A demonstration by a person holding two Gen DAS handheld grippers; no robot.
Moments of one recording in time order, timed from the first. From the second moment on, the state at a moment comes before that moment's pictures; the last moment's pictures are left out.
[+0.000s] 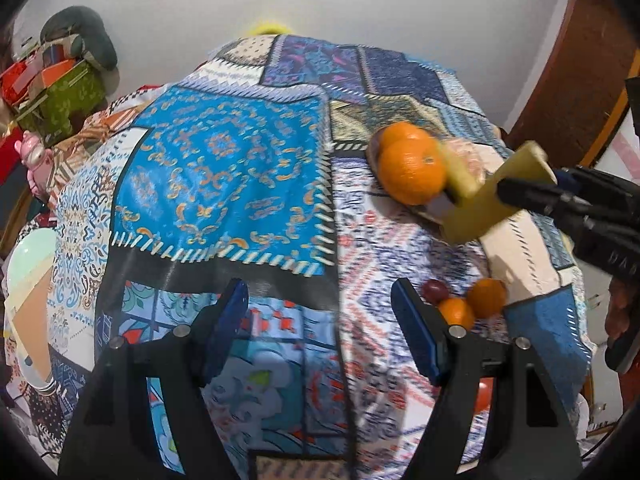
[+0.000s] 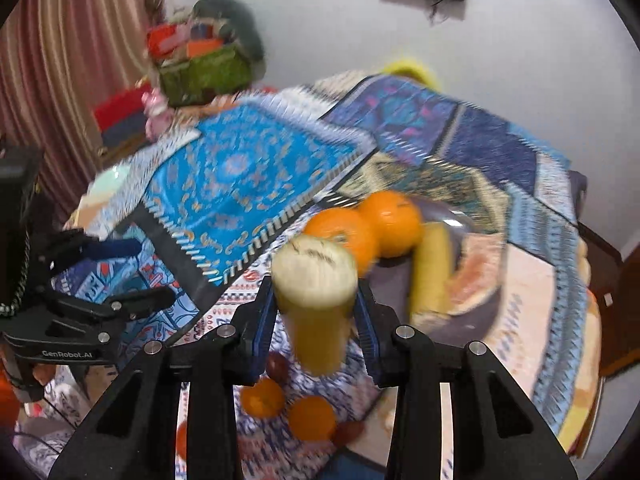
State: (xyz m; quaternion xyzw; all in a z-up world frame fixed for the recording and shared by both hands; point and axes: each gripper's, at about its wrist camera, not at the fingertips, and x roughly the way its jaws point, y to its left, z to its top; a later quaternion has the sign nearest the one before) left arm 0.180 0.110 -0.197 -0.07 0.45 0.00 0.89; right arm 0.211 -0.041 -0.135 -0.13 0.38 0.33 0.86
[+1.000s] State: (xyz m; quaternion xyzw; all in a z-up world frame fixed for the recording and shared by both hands) left arm 0.143 0.007 -0.234 -0.06 0.52 -0.06 0.85; right arm 0.156 -0.166 -0.171 -0.06 0.42 0.27 0.87
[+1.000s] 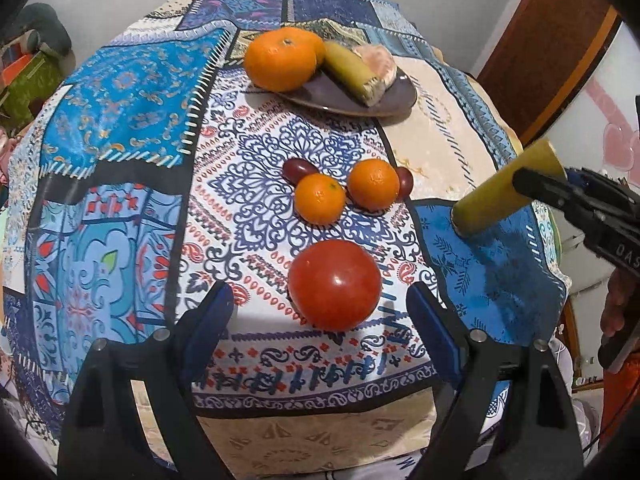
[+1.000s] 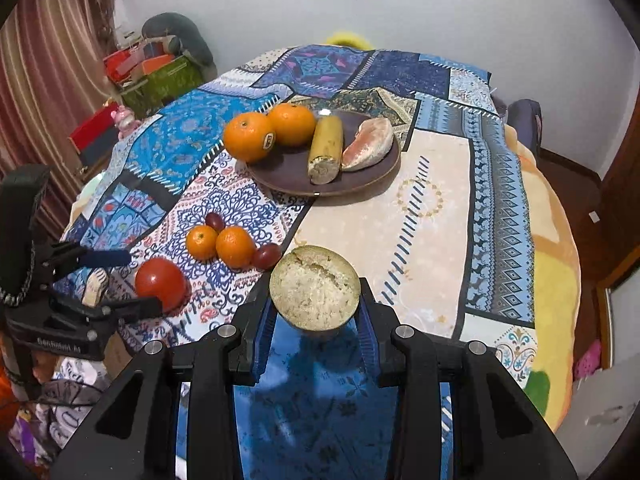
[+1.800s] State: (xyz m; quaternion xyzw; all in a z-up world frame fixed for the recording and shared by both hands) left arm 0.154 0.009 -0.232 -0.06 0.51 -0.07 0.85; right arm 0.171 -0.174 -0.202 0.00 0.45 0.26 0.86
